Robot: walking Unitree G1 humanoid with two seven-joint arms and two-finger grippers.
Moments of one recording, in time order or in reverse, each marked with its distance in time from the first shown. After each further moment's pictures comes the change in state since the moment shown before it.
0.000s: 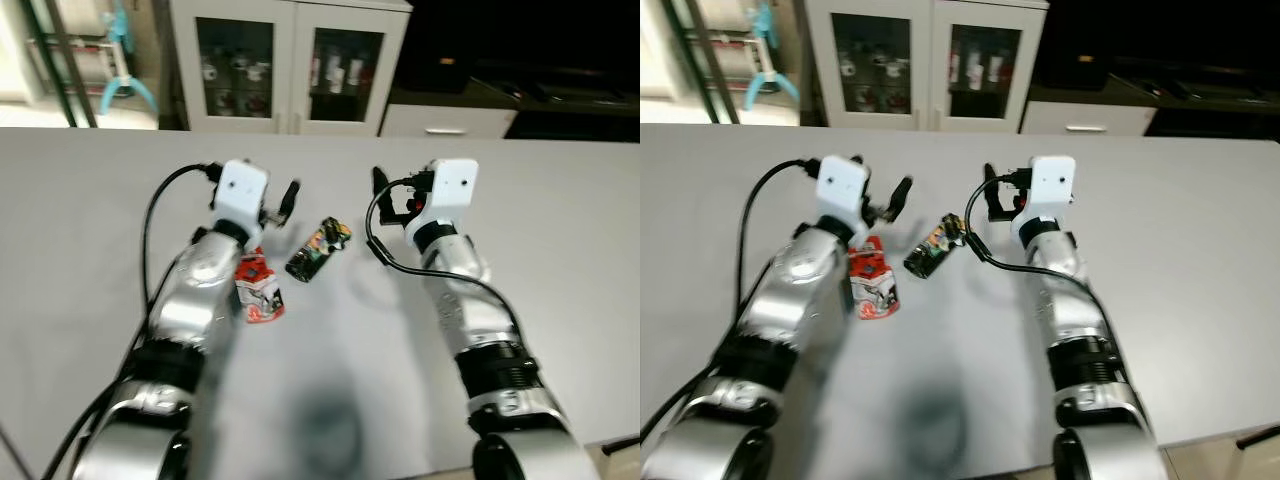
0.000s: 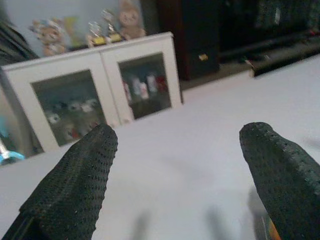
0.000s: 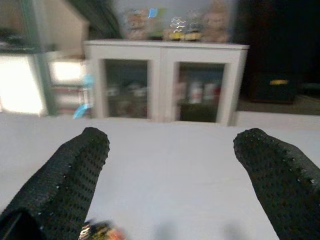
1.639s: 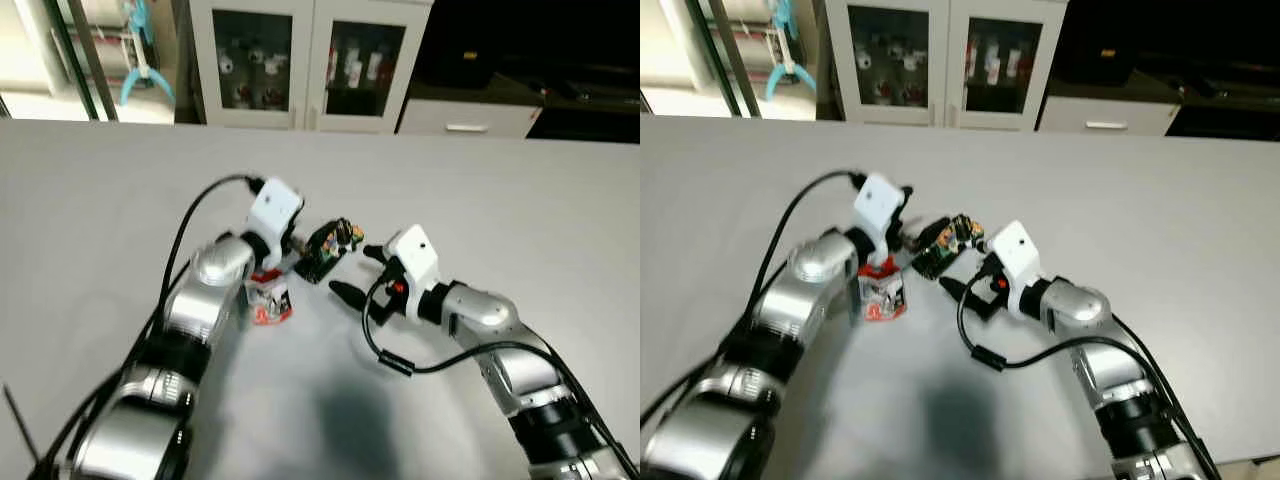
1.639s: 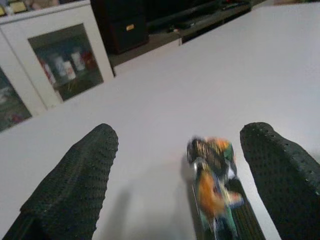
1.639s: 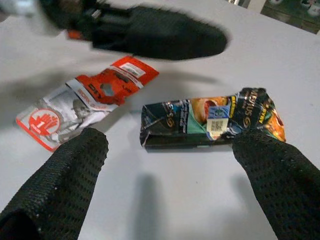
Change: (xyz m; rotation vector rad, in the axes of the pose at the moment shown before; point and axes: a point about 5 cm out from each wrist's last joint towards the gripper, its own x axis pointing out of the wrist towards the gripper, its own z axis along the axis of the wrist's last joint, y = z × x) left arm 0.015 -0.029 0.002 -0.005 0.071 -0.381; right arm -0.062 0.019 -0.035 -0.163 0.369 0.585
